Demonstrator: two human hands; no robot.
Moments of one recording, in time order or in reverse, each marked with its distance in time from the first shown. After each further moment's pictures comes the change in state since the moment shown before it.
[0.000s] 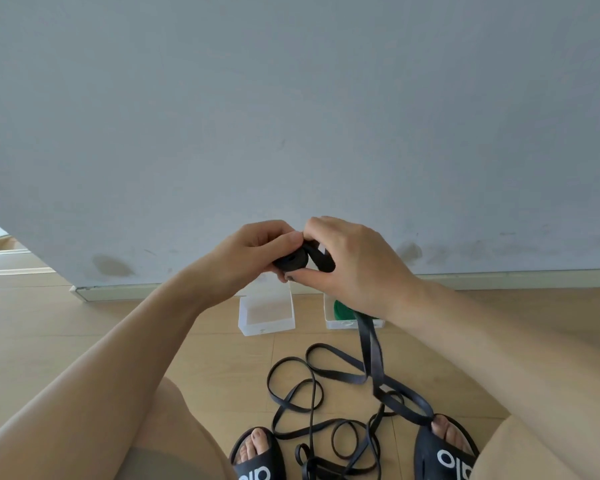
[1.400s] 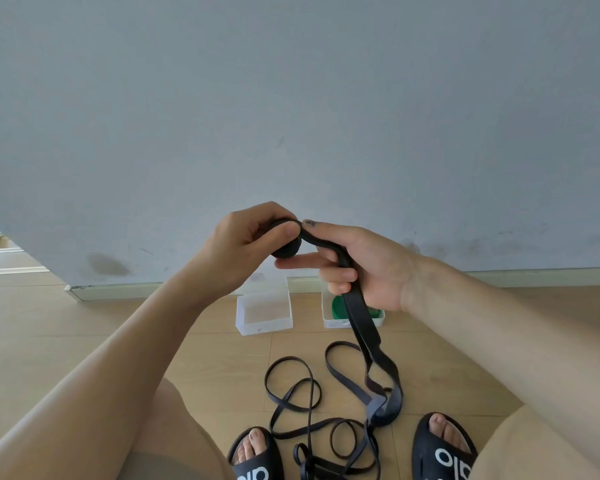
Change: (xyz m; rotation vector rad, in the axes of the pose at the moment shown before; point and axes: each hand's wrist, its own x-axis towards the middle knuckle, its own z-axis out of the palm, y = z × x) left_hand 0.002 -0.003 -0.005 0.218 0.213 0.243; right_hand 0.010 -0.001 -0.019 1.263 -0.386 0.797
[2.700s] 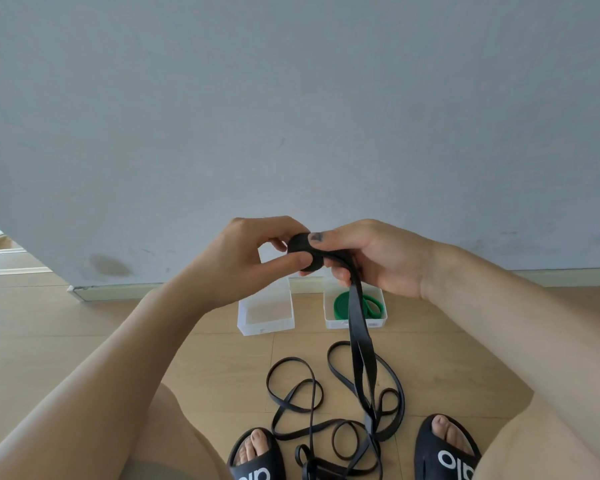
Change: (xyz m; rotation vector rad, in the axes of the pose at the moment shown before) left_hand -0.007 0.008 -0.003 0.229 -0.150 0.167; right_hand -0.001 -0.012 -0.019 -0.280 -0.073 -0.054
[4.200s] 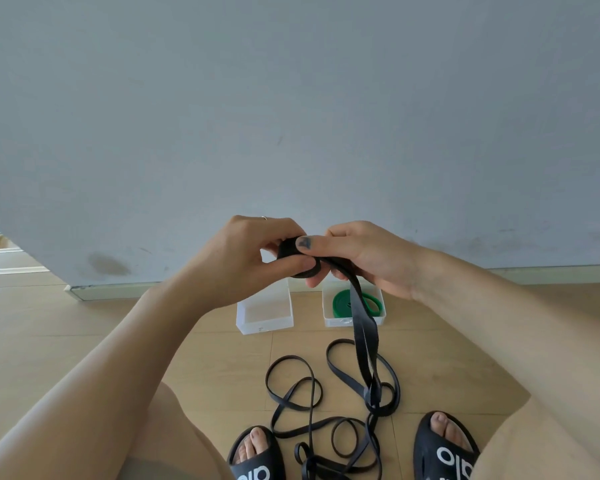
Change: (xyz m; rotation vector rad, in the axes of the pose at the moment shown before) left_hand 0.001 0.000 0.001 0.114 0.034 -0.011; right_hand 0.004 0.006 0.007 -0.191 0.123 -0.013
